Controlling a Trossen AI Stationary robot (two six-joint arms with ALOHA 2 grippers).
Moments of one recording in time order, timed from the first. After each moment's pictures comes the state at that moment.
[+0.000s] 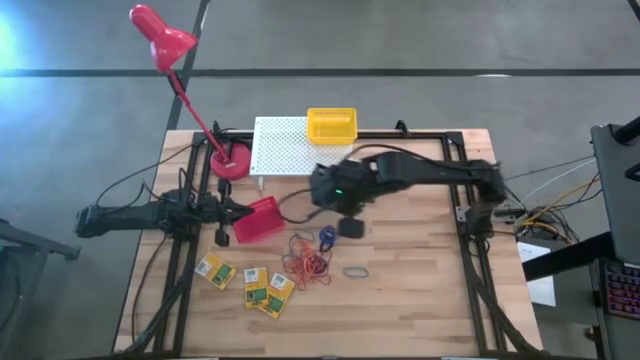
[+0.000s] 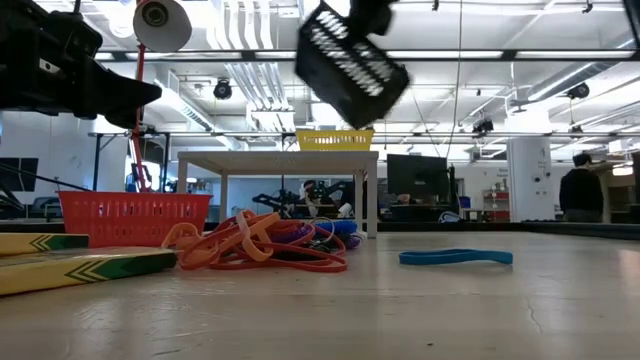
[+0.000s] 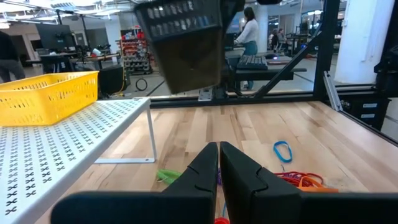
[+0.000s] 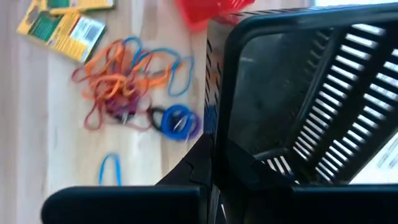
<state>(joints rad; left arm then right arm) 0.04 0.03 0.00 0.01 -0.01 0.08 0.03 1.92 2.08 -1.28 0.08 0.05</state>
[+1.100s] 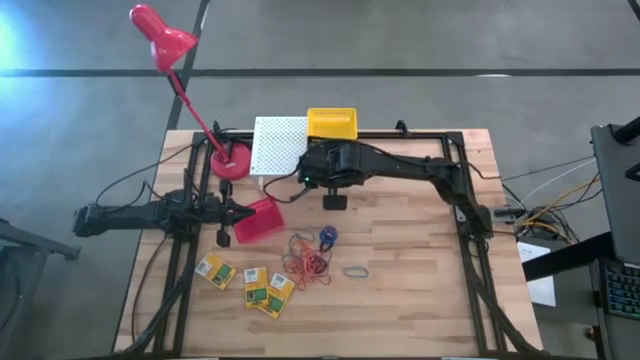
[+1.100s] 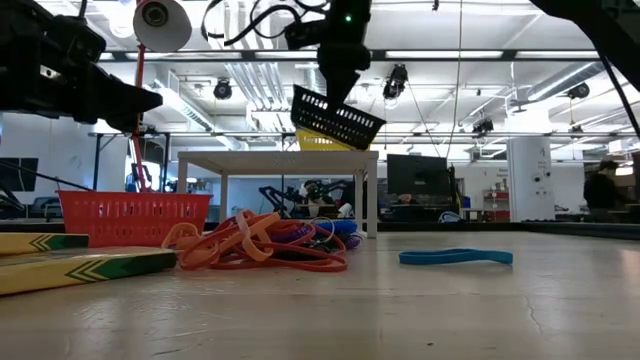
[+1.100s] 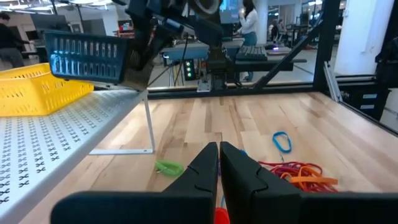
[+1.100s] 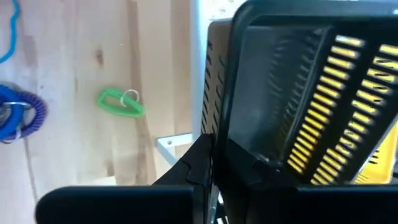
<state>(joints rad) 0.04 0.07 0.00 0.01 -0.01 0.08 -0.08 2.16 2.23 -1.37 0.45 -0.15</state>
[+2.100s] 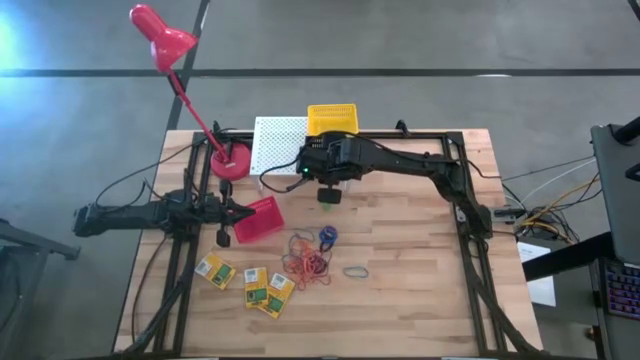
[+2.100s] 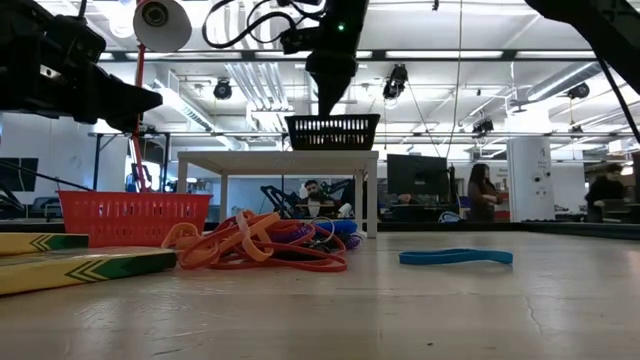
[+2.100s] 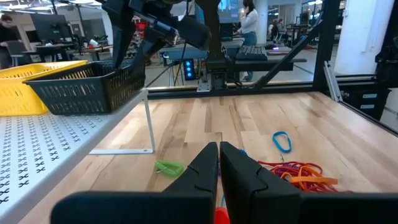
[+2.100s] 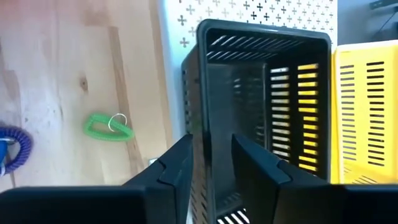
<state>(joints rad) 0.04 0.07 0.01 0.01 -0.01 0.08 -0.12 2.16 2.22 -1.29 0.45 -0.12</state>
